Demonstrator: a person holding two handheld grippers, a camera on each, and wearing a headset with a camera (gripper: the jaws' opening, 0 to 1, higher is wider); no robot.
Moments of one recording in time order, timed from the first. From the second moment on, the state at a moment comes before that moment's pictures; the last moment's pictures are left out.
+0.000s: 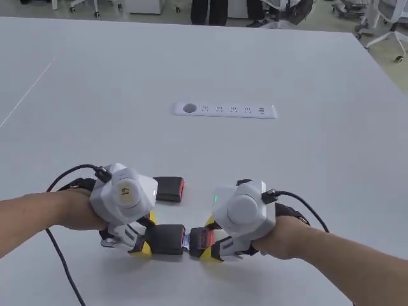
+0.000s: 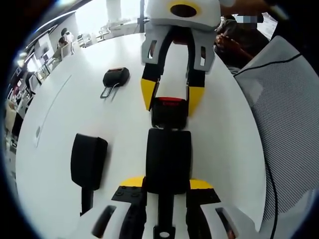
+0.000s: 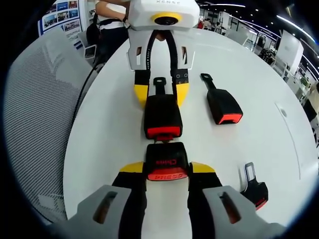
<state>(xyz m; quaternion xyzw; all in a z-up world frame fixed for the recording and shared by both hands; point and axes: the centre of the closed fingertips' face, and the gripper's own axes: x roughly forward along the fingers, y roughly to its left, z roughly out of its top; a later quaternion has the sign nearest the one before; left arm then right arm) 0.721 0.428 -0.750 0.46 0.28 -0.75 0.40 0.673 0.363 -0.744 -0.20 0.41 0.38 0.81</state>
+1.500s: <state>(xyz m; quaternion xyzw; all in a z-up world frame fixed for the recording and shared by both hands) 0.720 0.426 -0.749 0.47 0.29 -0.74 0.39 0.636 0.309 -0.745 -0.21 0.43 0.38 0.79</state>
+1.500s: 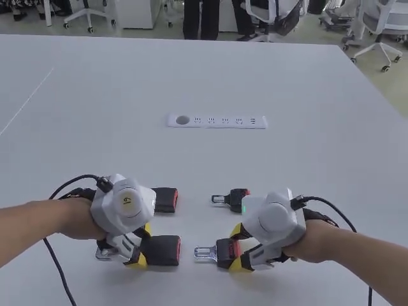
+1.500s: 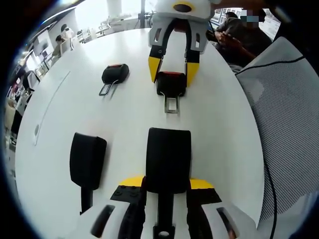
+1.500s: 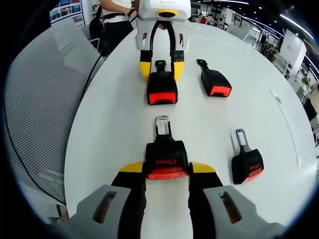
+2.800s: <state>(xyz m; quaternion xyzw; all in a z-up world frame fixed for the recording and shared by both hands) 0.721 0.426 -0.749 0.49 0.29 -0.73 0.38 0.618 0.282 -0.750 -0.24 0.45 0.37 0.78</state>
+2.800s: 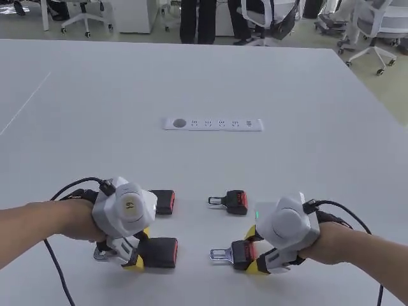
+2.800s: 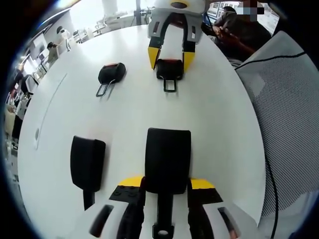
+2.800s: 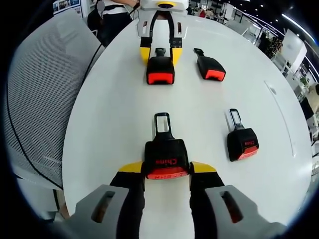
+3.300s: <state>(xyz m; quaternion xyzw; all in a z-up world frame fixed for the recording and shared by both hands) 0.724 0.426 -0.743 0.49 0.29 -0.72 0.40 0.617 0.282 -0.748 -0.23 0.45 0.35 0.79</state>
